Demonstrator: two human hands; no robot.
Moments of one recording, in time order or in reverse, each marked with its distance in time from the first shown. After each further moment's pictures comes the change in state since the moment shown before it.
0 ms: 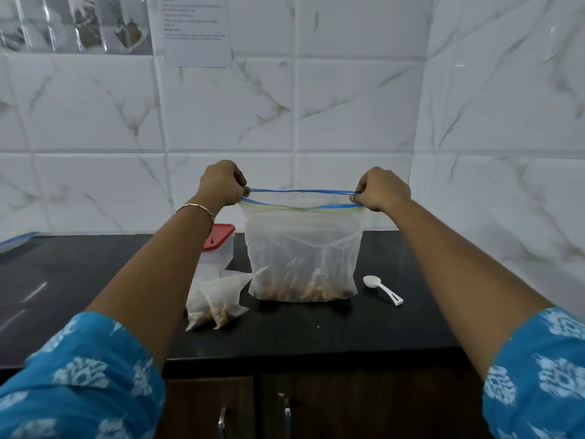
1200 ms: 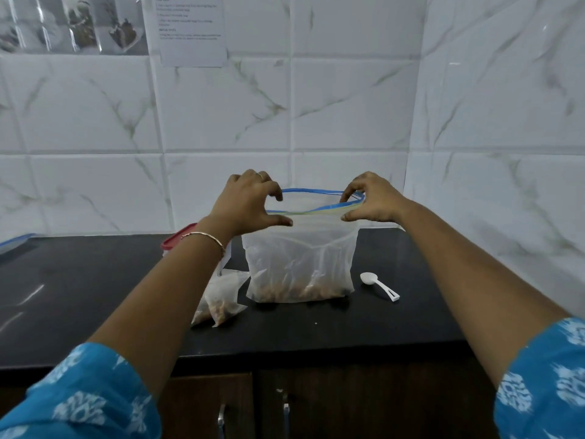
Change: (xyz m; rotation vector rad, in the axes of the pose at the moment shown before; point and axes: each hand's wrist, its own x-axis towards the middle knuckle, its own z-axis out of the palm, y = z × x) left_hand -0.037 0.005 0.029 0.426 0.056 0.682; right_hand -0.010 0.022 0.005 0.138 -0.134 -0.310
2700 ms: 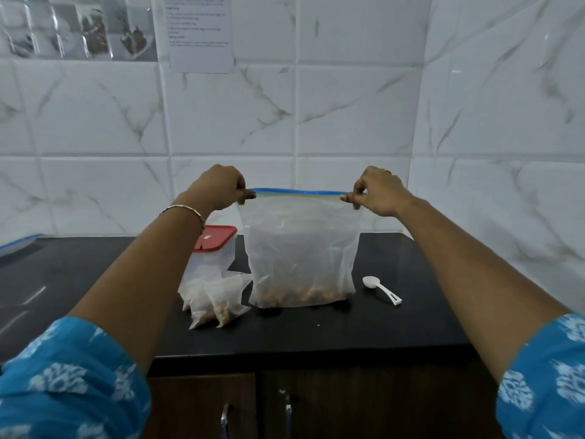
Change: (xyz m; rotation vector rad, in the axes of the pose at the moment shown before) left_hand 0.012 -0.038 -0.044 -0.126 -0.295 -0.414; right_hand 0.003 -0.016 -0.016 -0.175 0.091 0.006
